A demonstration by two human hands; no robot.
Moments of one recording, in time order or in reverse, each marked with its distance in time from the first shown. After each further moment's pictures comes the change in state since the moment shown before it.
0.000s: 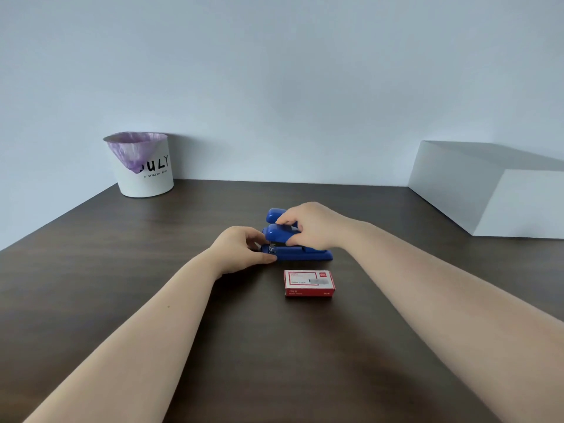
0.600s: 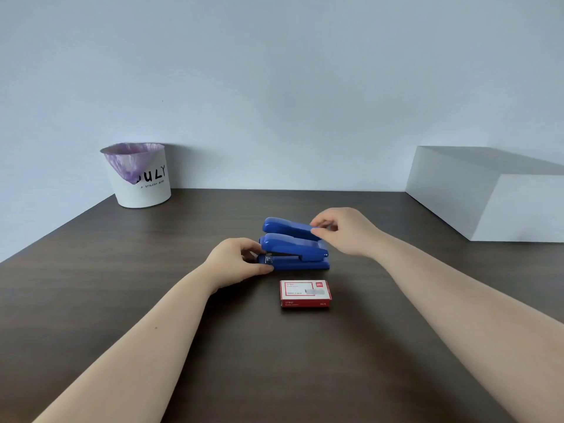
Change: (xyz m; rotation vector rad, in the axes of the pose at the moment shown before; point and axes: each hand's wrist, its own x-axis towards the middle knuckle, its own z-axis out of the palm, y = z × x) left_hand -0.001 -0.002 0.002 -0.005 0.024 -0.004; right_hand -0.027 0.046 0.001 0.287 0.242 0.259
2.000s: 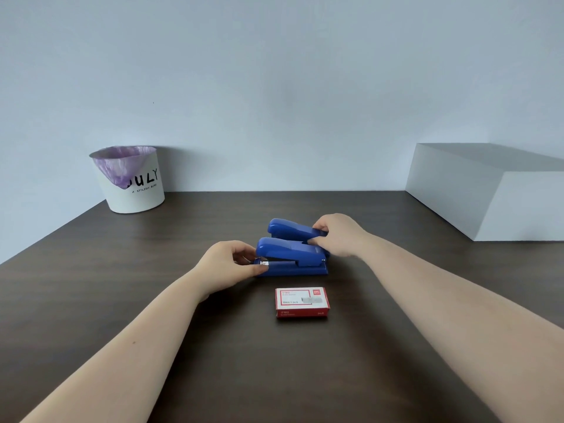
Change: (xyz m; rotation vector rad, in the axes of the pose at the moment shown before) left_hand 0.005 0.003 -0.003 -0.036 -0.001 -0.009; right_hand 0.029 0.014 0.016 -0.155 -0.081 0.142
